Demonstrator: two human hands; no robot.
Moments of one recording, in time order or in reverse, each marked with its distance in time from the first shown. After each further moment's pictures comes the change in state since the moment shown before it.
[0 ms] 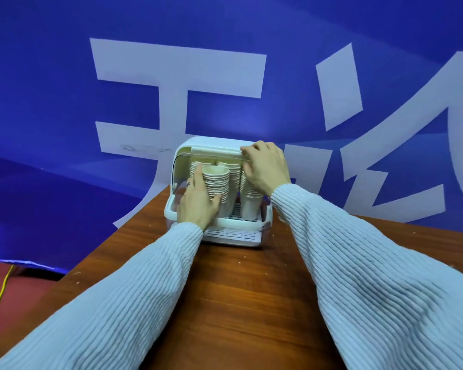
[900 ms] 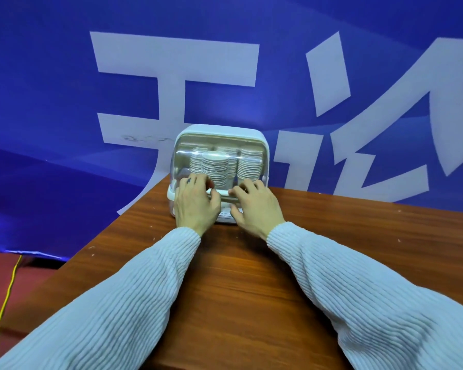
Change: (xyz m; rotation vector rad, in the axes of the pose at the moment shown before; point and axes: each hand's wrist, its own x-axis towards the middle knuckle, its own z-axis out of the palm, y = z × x) left_hand -0.061 -0.006 -0.009 0.005 0.275 0.222; right_hand -0.129 -0.028 0.018 -0.009 -0.100 -0.110
